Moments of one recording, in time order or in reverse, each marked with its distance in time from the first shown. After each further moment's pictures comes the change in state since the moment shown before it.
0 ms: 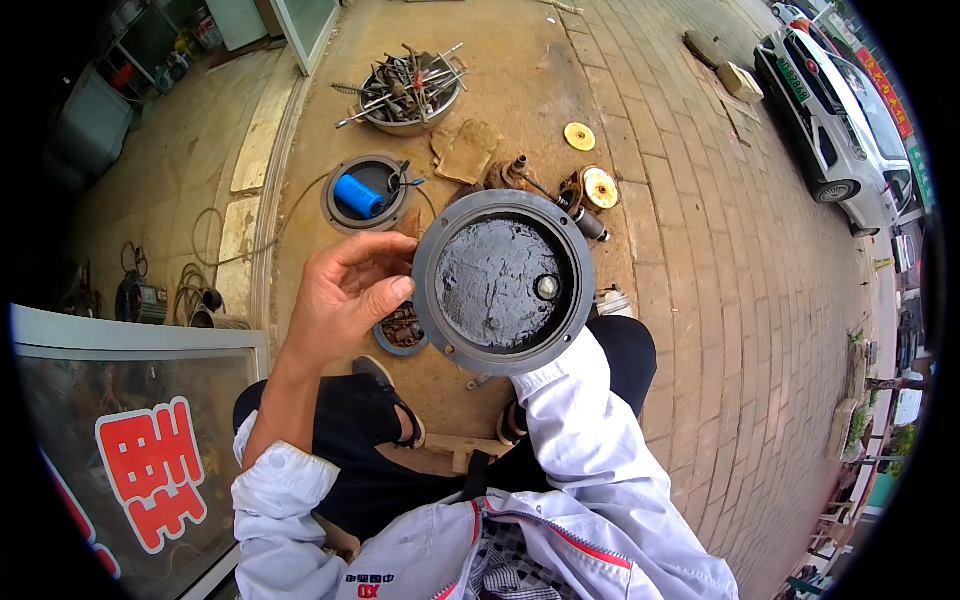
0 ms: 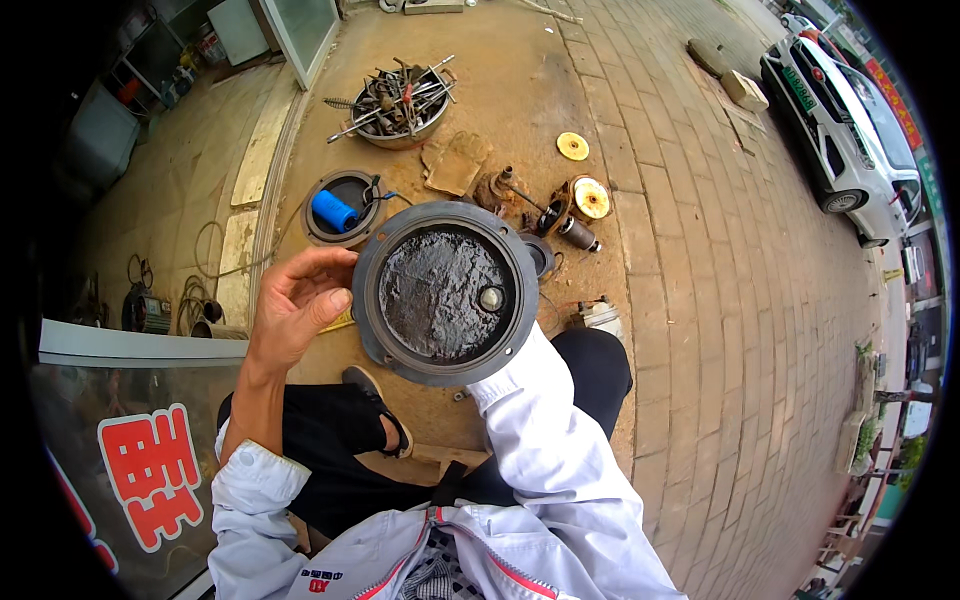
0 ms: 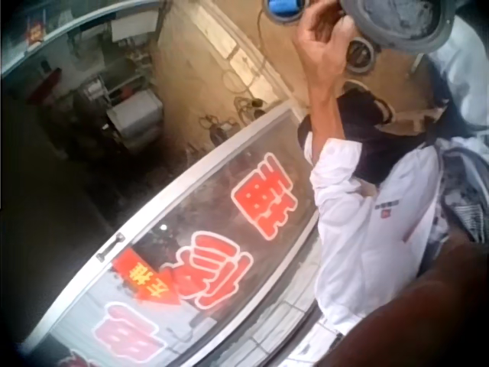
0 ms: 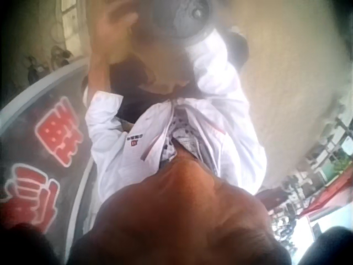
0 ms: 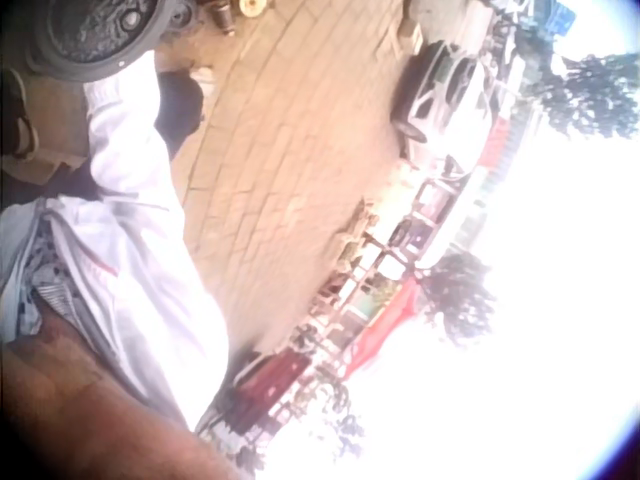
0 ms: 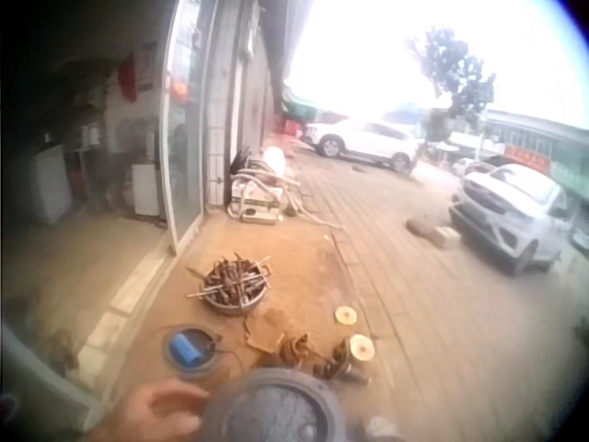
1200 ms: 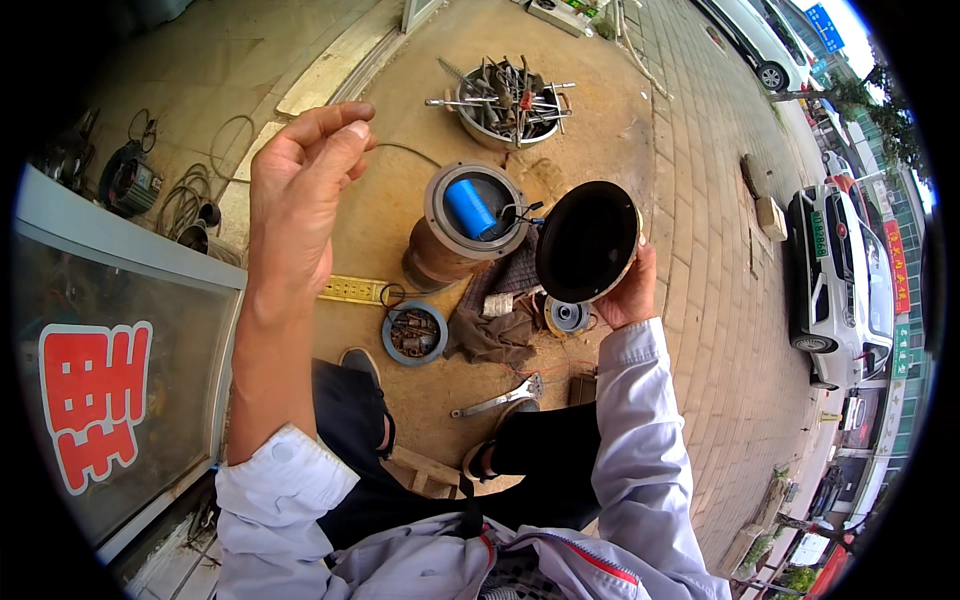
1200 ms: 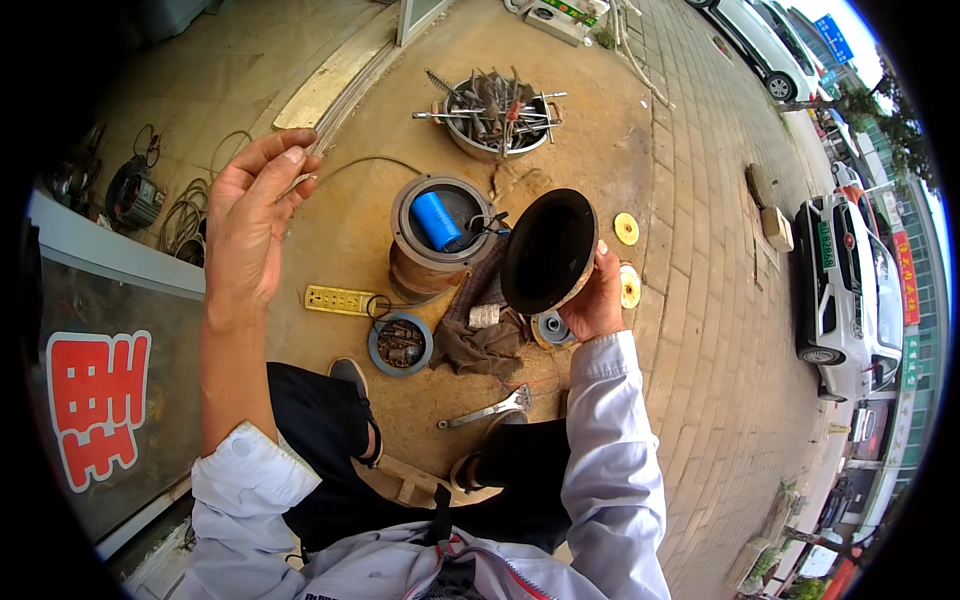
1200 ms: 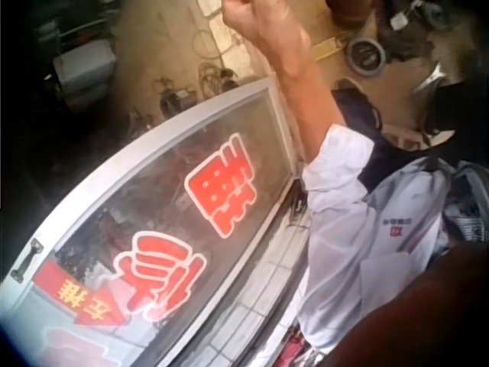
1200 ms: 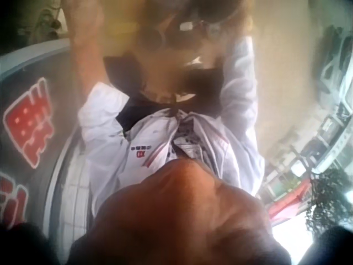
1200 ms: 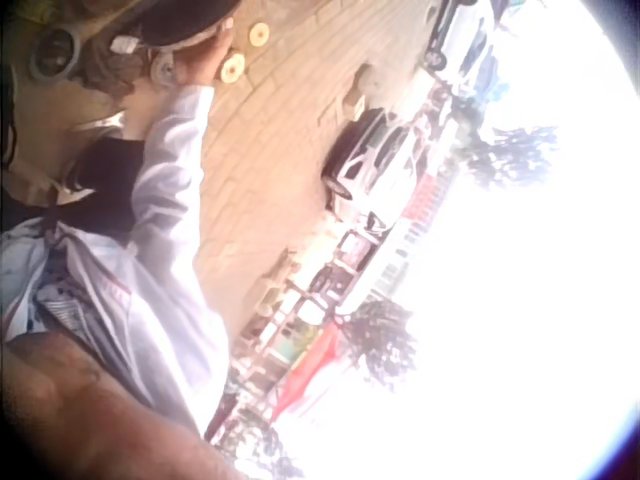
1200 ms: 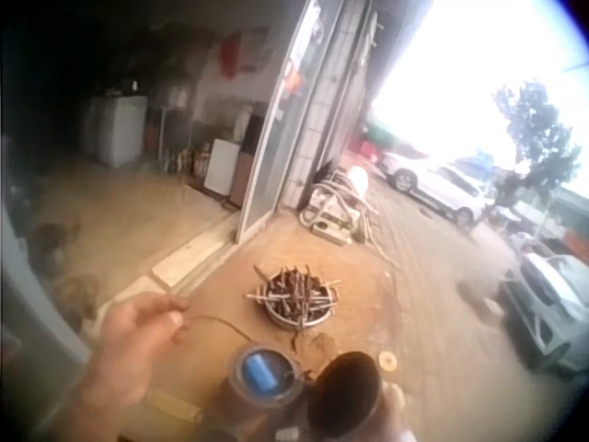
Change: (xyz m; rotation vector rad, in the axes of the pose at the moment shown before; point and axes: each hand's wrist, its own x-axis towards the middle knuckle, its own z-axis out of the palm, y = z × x) left_hand 0.012 0.035 -0.130 -0.053 0.854 0.151; right_hand 0.094 -0.062 0.054 -0.671 0.013 0.131
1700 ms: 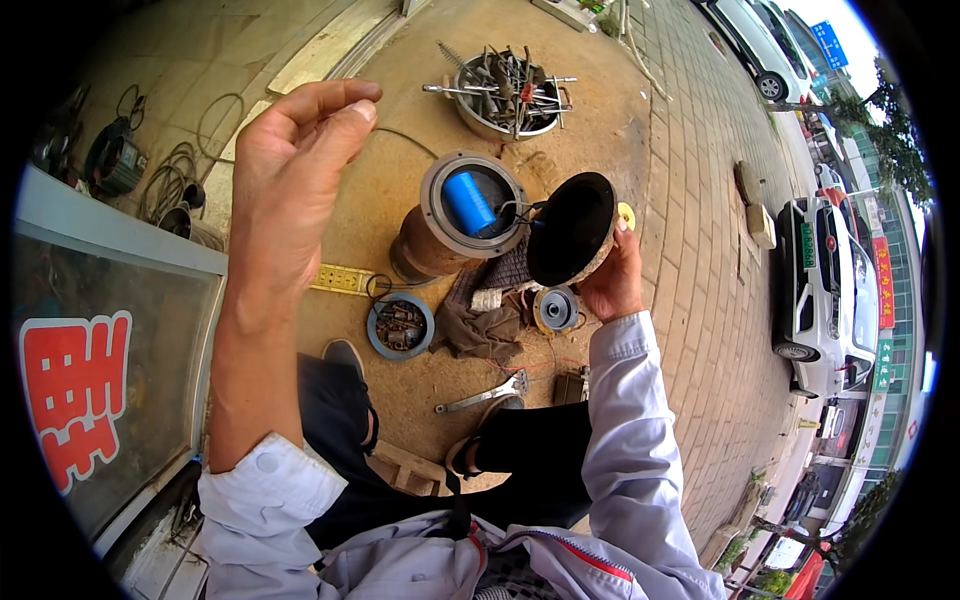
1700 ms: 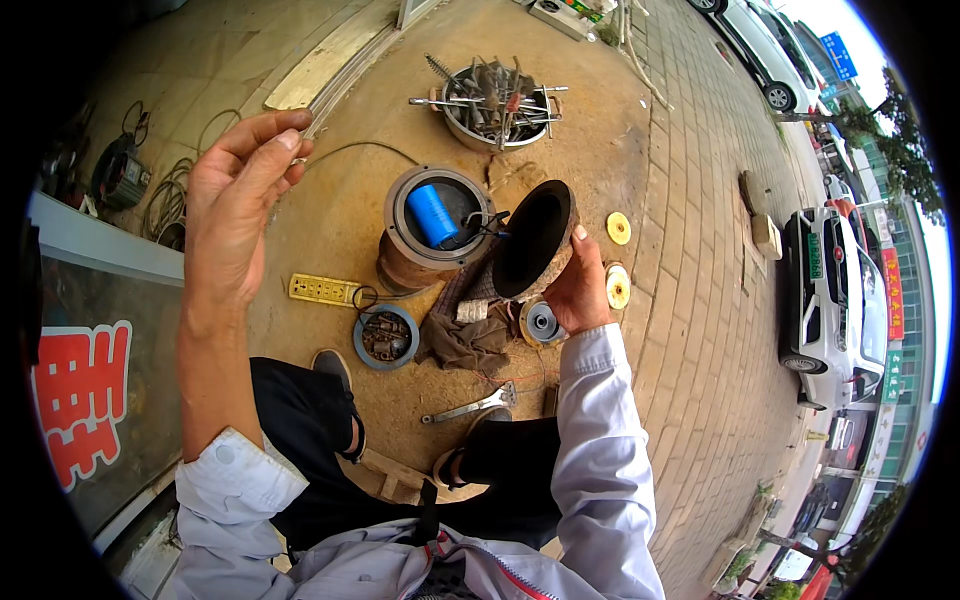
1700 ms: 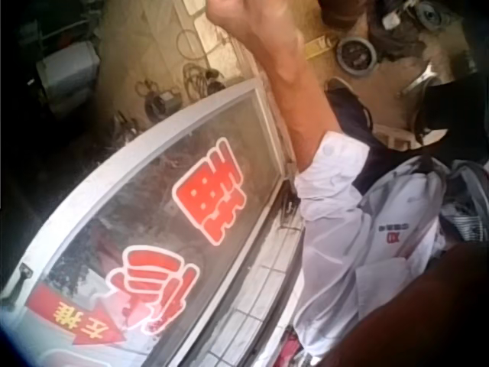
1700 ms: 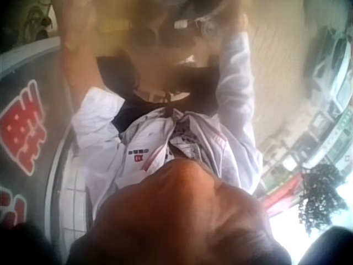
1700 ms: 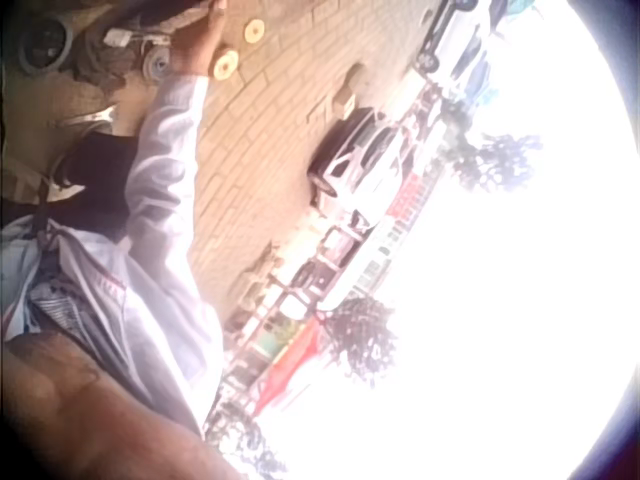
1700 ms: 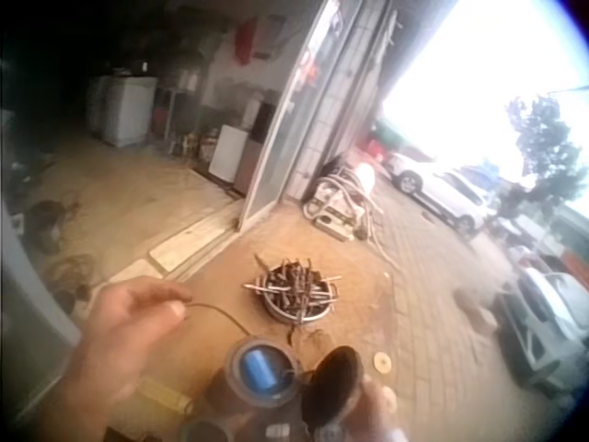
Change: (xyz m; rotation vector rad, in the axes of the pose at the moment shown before) left_hand 0.006 -0.003 -0.010 0.115 -0.055 0.032; right_hand 0.026 0.007 0.020 -0.062 0.007 0.043
